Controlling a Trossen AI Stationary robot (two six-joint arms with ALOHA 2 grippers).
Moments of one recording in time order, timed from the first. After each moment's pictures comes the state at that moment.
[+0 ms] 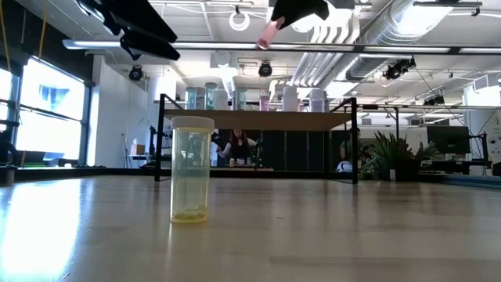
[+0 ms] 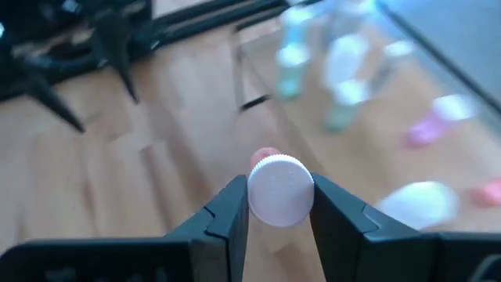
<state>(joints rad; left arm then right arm) -0.06 1.00 0.72 -0.30 -0.31 -0.25 -0.05 1.55 1.65 -0.85 0.26 0.28</state>
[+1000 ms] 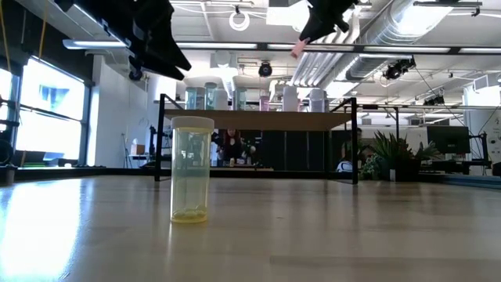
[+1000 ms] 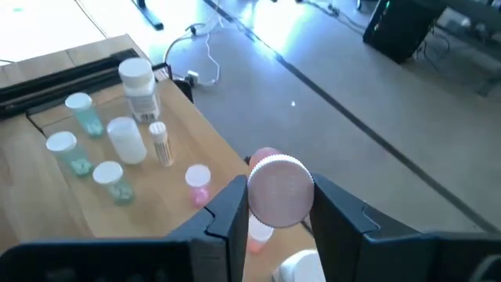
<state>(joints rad) 0.23 1.00 0.72 -0.30 -0.31 -0.23 -0.58 1.44 1.65 -0.75 0.12 -0.06</state>
